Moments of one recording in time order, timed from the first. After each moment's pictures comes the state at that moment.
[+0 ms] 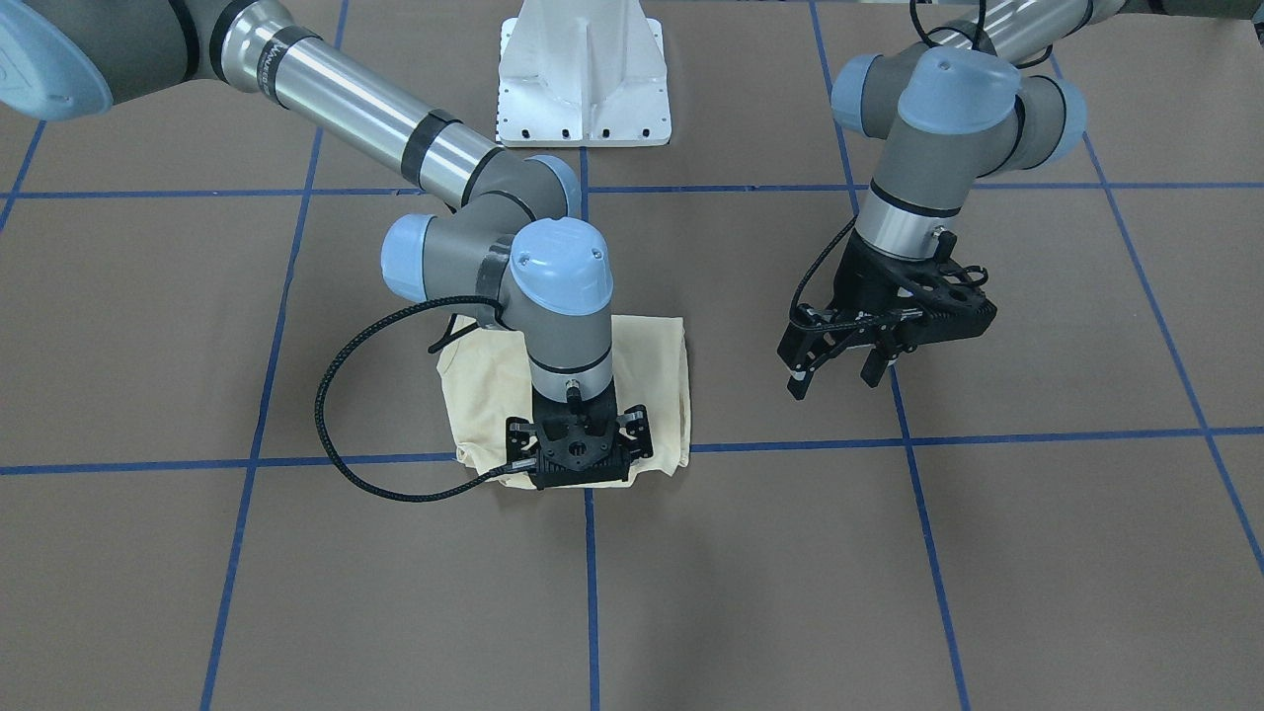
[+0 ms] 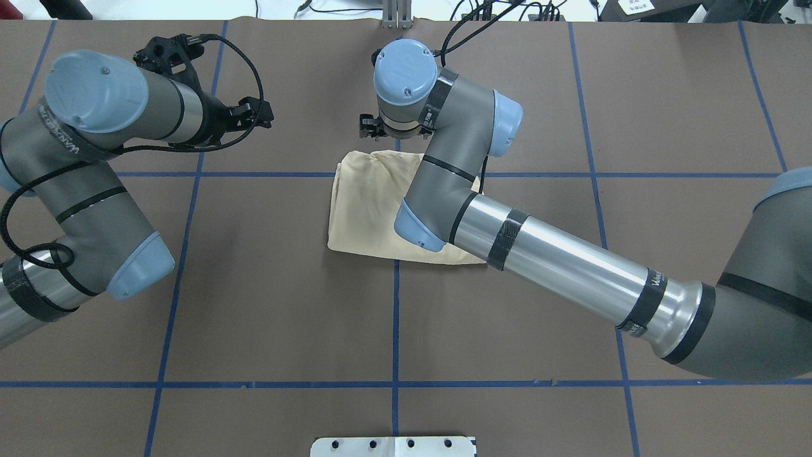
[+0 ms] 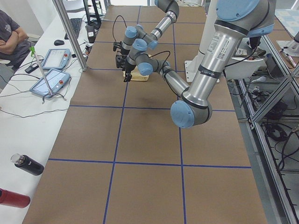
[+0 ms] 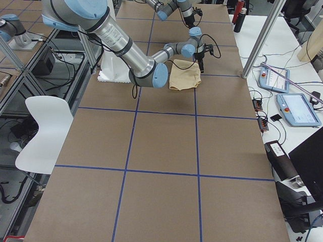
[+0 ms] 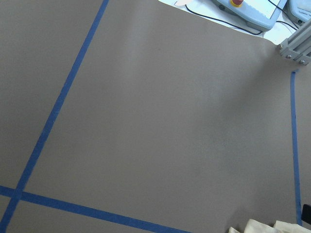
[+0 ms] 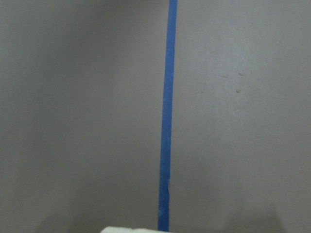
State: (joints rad) left arm -0.78 -2.03 -1.75 -1.94 -1.76 -1.37; right arm 0.65 -0.54 1.06 -1.30 1.75 1.08
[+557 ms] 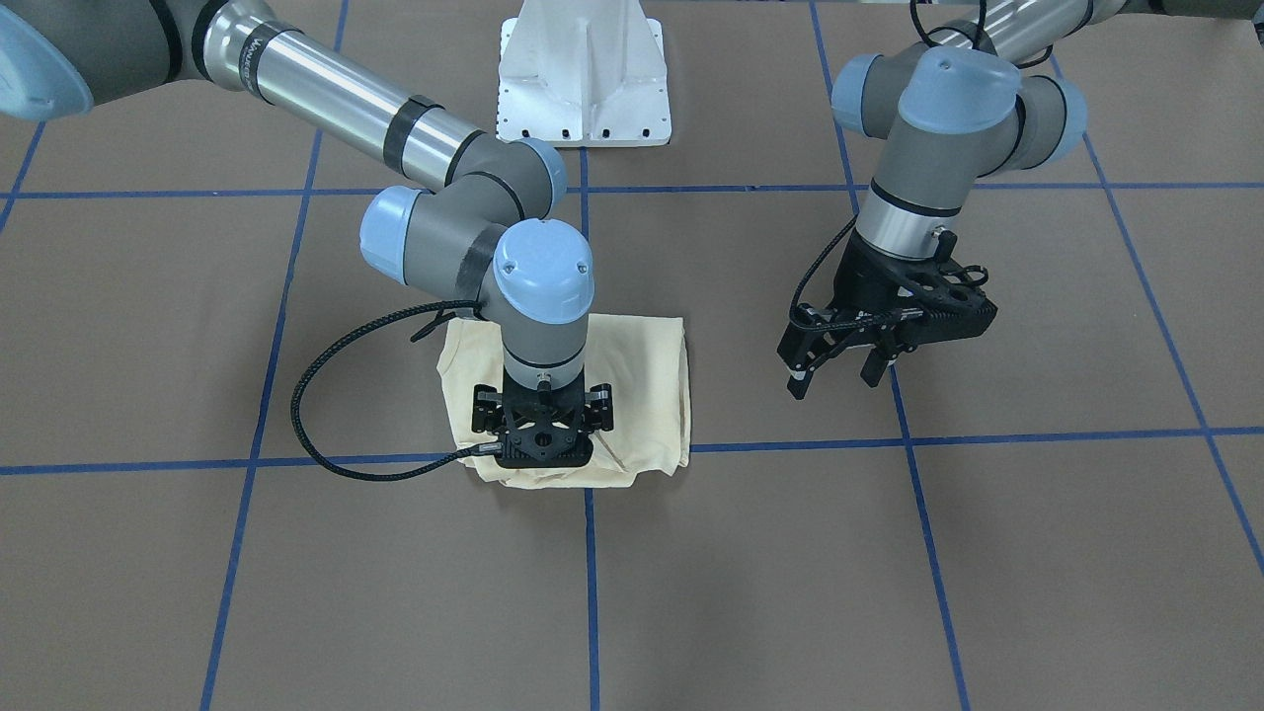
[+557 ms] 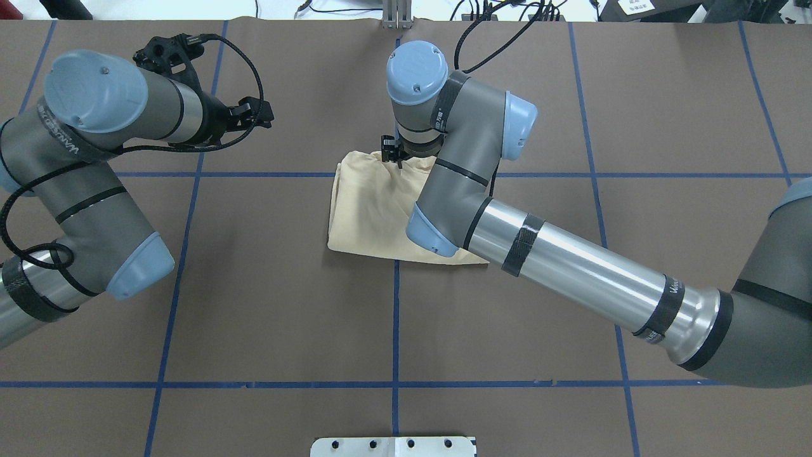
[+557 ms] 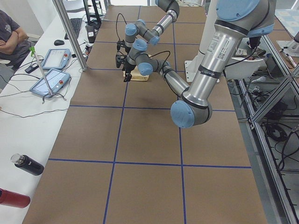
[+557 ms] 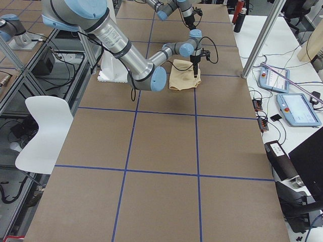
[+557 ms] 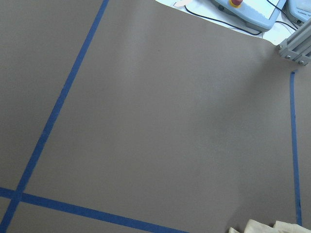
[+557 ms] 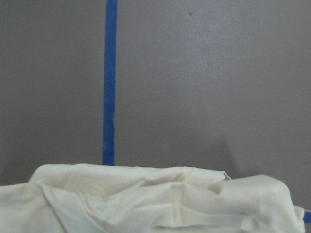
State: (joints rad) left arm -0.78 -2.03 -1.75 -1.95 -1.76 -1.37; right arm 0.65 -0.59 1.12 -1.45 1.84 1.07
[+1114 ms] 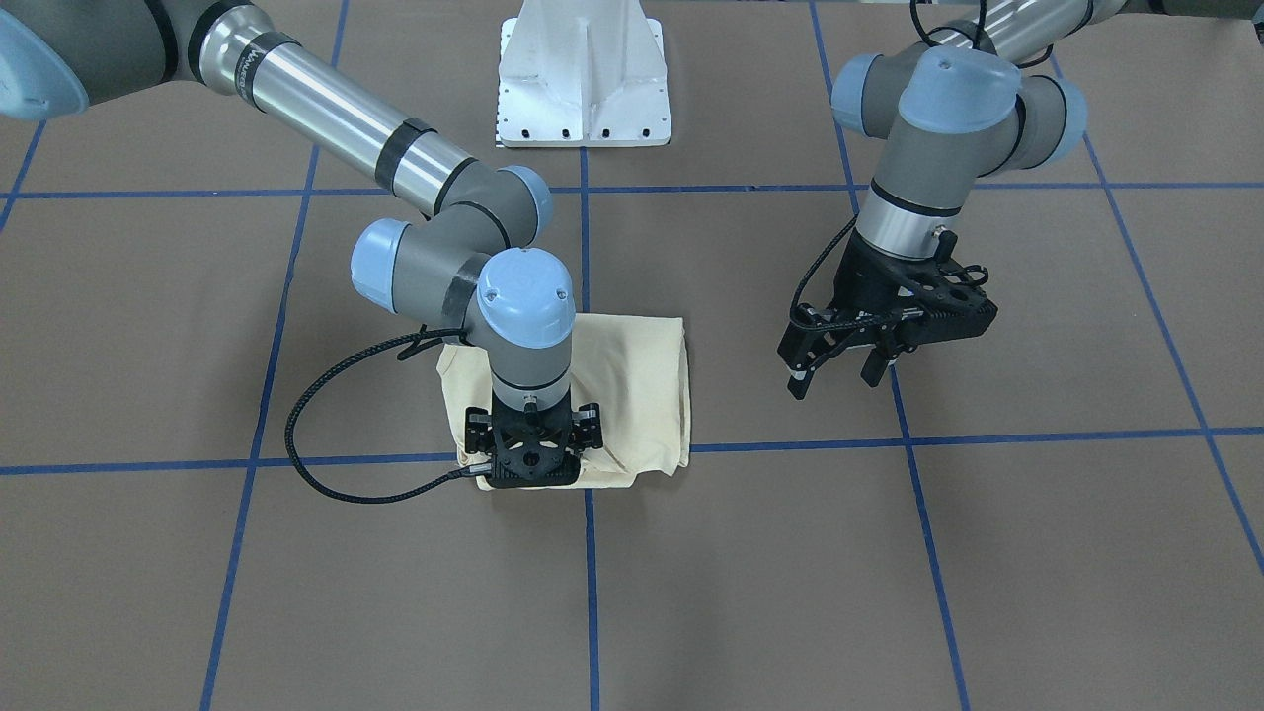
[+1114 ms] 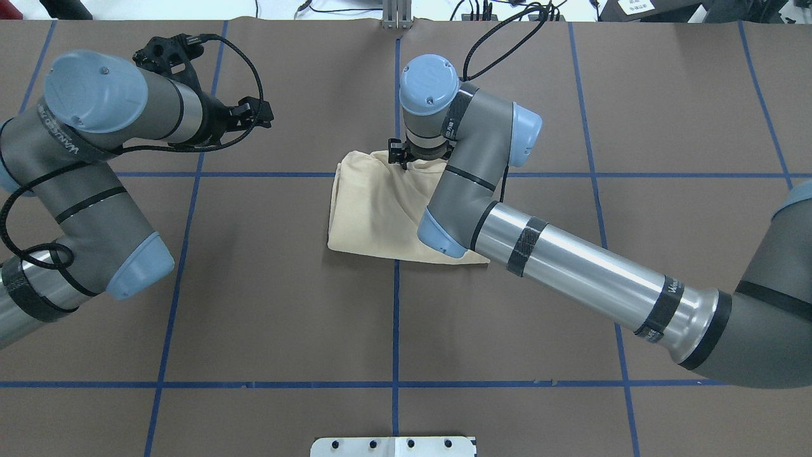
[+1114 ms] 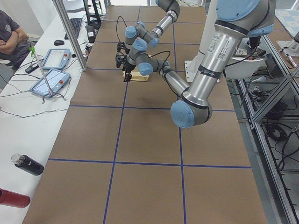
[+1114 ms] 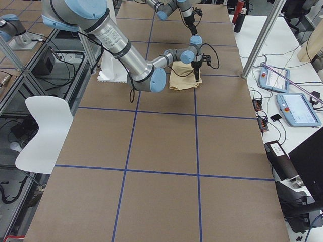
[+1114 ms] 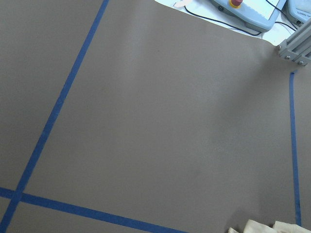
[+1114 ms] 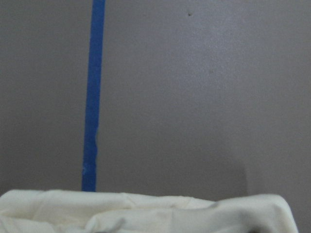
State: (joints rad) left arm -0.78 -2.03 -1.75 -1.95 -1.76 -1.37; right arm 0.65 -0.59 1.03 -1.30 1.82 1.06
